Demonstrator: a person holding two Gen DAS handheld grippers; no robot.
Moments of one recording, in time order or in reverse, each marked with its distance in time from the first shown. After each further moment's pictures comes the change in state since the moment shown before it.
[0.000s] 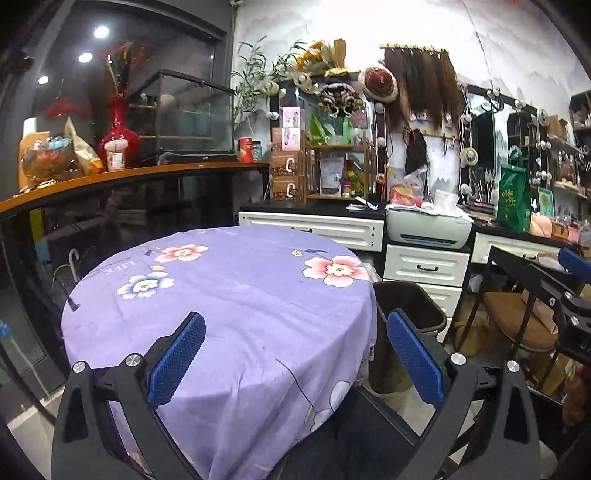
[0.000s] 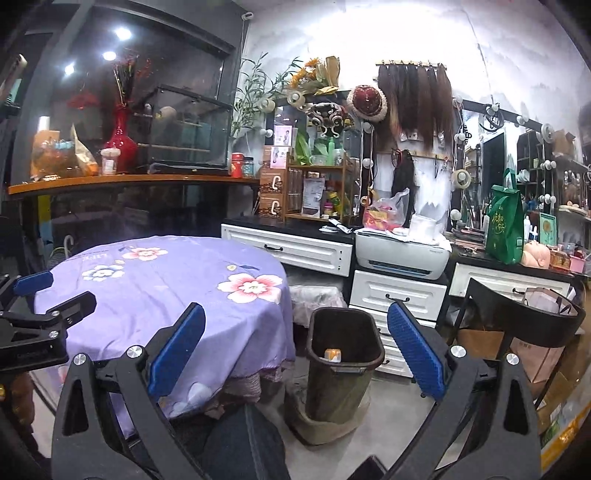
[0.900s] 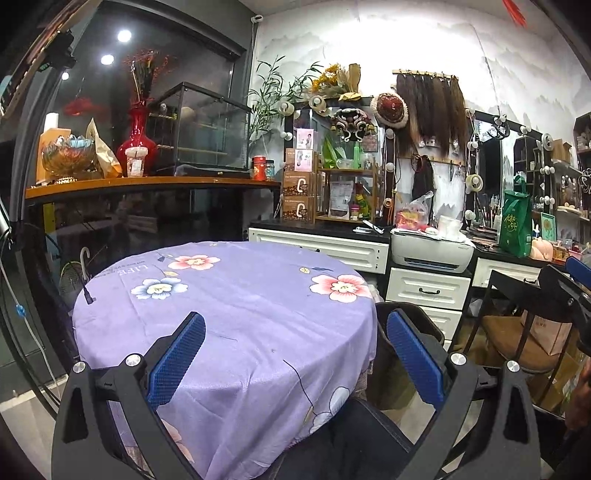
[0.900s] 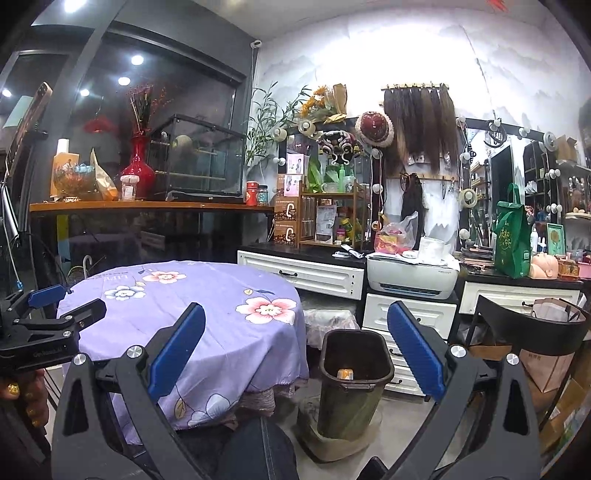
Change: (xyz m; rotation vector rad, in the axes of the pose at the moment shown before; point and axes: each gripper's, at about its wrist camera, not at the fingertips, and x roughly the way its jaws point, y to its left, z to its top) left arm -0.032 0.008 -0.010 -0.056 -0.082 0.023; right arm -0.030 -0.002 0.003 0.001 -0.100 0.059
